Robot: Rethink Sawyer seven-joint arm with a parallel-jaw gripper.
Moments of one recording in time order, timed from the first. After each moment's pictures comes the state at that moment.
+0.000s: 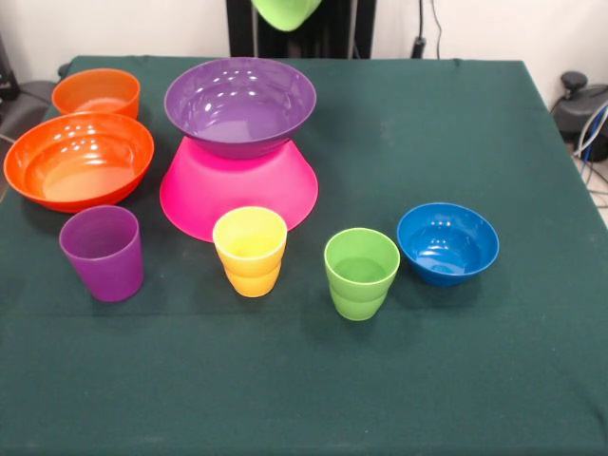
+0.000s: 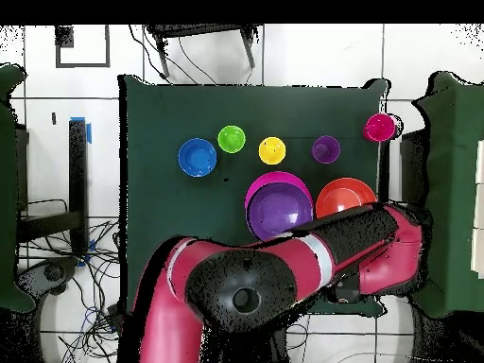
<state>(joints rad) -0.16 0.13 -0.95 1.19 -1.35 -2.39 4.37</state>
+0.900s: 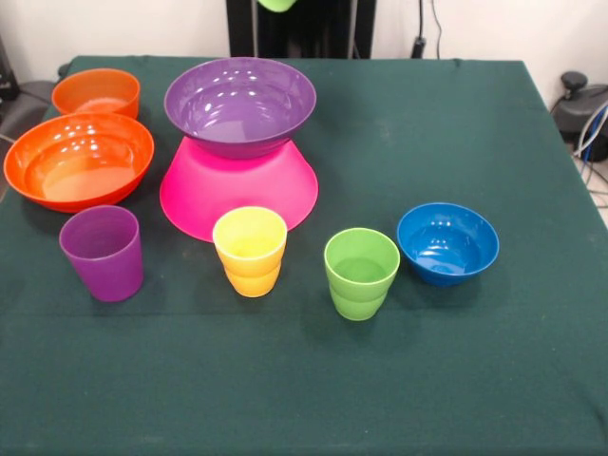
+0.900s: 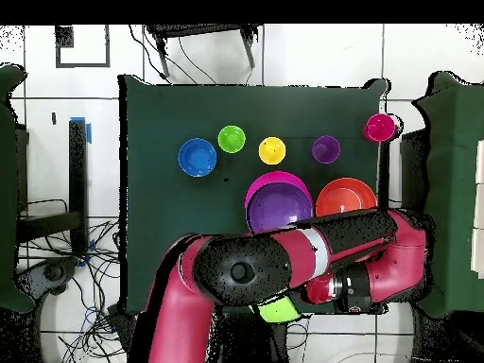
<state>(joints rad) -0.19 0.26 -1.07 1.17 -1.29 -2.54 4.37</state>
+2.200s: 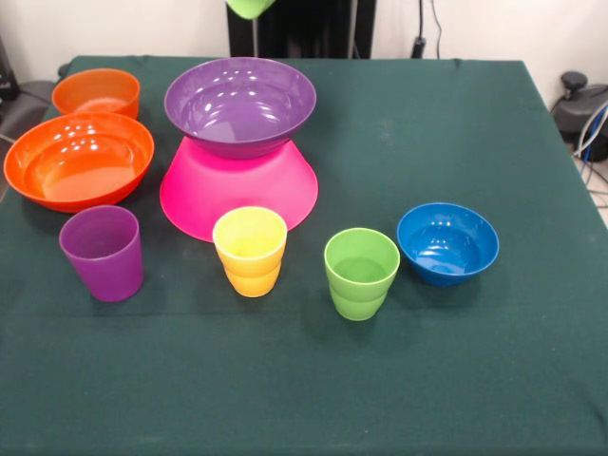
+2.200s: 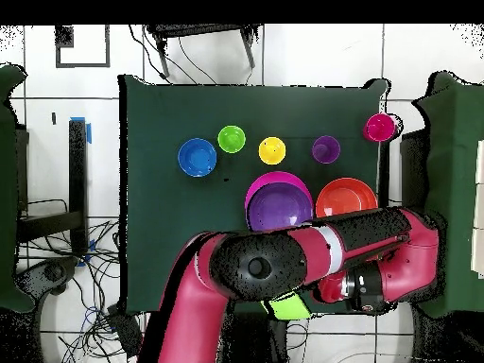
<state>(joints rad) -0.25 0.29 -1.10 1.12 -1.29 -2.54 4.37</state>
